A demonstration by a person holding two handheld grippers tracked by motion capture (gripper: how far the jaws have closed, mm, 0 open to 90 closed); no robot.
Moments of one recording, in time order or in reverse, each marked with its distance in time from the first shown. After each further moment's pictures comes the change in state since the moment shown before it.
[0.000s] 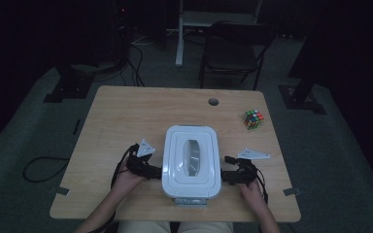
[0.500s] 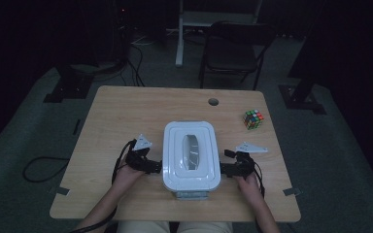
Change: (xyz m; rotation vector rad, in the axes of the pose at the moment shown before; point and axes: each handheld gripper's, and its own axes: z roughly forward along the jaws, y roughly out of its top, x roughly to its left) left arm 0.021 0.002 0.013 -0.019 -0.025 -0.066; right arm -0.010 0.012 0.013 -0.018 -0.046 0.003
